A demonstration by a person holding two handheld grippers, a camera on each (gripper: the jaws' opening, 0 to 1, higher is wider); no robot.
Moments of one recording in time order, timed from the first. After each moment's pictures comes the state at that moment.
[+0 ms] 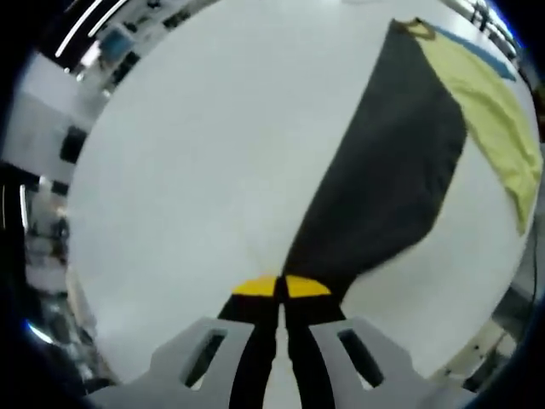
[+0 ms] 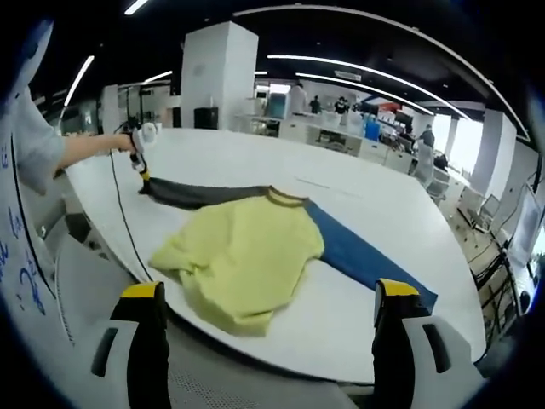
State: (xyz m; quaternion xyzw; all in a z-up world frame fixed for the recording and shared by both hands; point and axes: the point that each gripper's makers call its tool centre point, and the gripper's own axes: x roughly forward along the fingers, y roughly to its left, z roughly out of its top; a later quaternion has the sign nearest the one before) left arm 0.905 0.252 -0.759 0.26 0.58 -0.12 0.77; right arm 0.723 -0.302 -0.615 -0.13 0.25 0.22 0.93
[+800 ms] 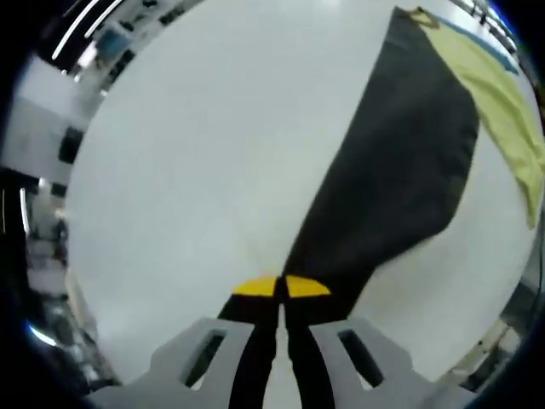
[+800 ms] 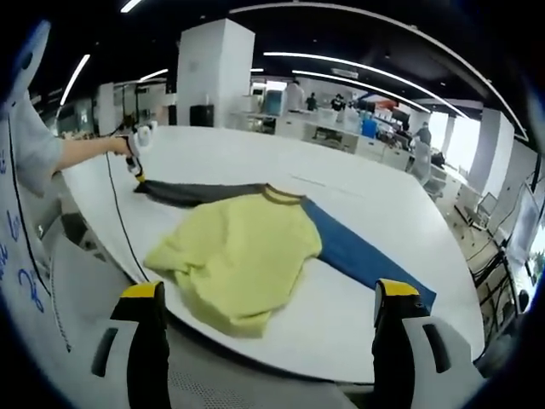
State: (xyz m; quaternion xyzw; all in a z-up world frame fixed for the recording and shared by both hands) left arm 0.906 0.260 -0.773 0.27 0.58 -0.12 0.76; right arm 0.729 -0.303 -0.619 -0.13 0.26 0.21 0.93
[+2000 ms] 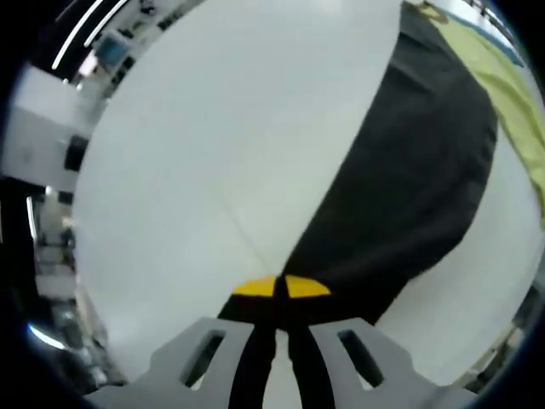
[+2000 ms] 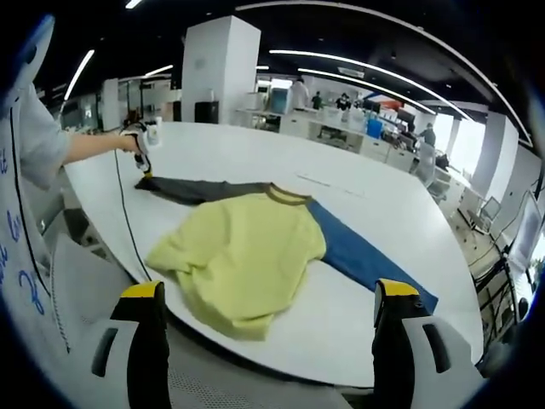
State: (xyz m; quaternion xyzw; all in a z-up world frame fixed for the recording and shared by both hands) left arm 0.929 0.267 -0.782 0.29 0.57 -0.11 0.76; right arm 0.734 -0.296 -0.619 -0.14 0.26 0.22 0.93
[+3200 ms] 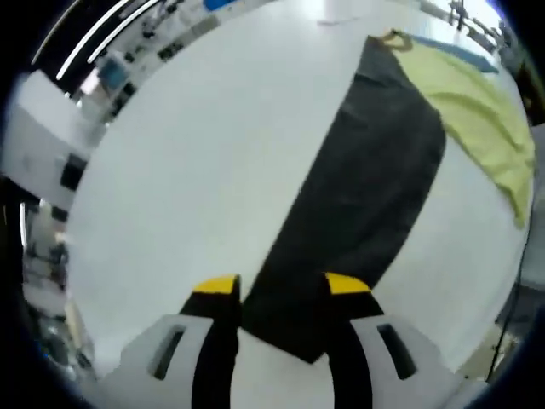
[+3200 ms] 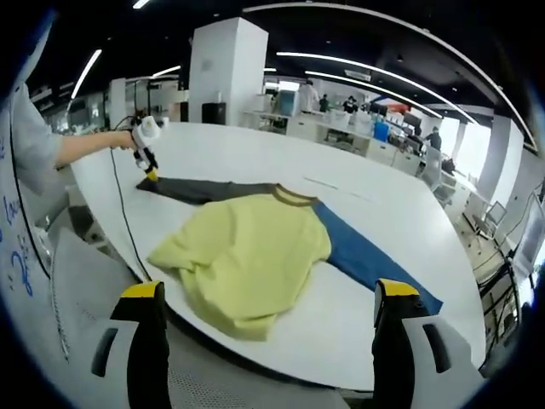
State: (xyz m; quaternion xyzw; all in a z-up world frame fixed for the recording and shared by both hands) left arm 0.908 0.218 -0.746 0.26 0.50 -0.17 0.81; right arm 0.729 -0.297 -0.625 -0.14 0.25 0.24 0.93
